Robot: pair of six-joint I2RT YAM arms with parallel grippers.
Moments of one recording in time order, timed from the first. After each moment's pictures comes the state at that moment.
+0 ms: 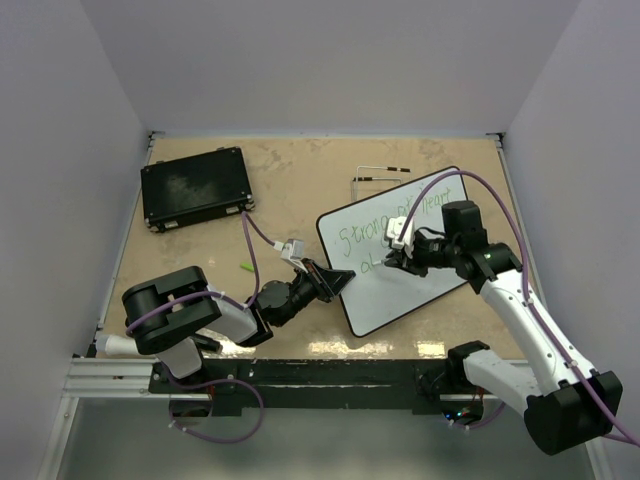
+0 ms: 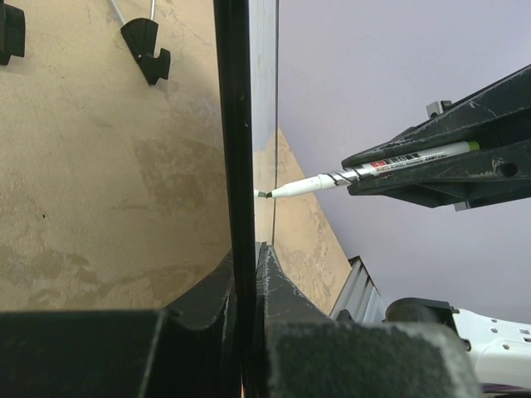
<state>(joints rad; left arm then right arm) -1.07 1.65 0.36 1.34 -0.25 -0.87 0.30 0.99 0.87 -0.68 -0.72 -0.82</state>
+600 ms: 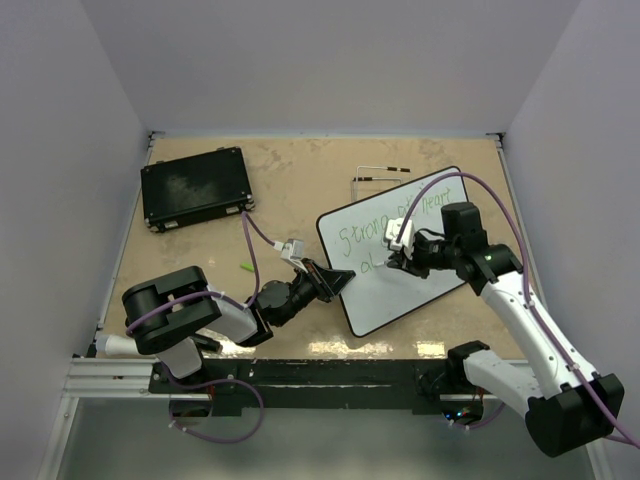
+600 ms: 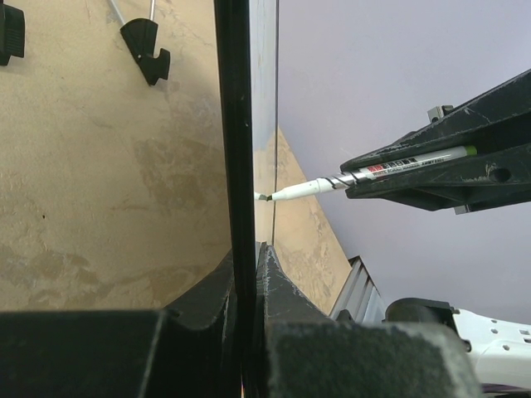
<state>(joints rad) -1.07 1.65 0.36 1.34 -0.25 -0.87 0.31 0.97 0.88 -0.71 -0.67 -0.83</state>
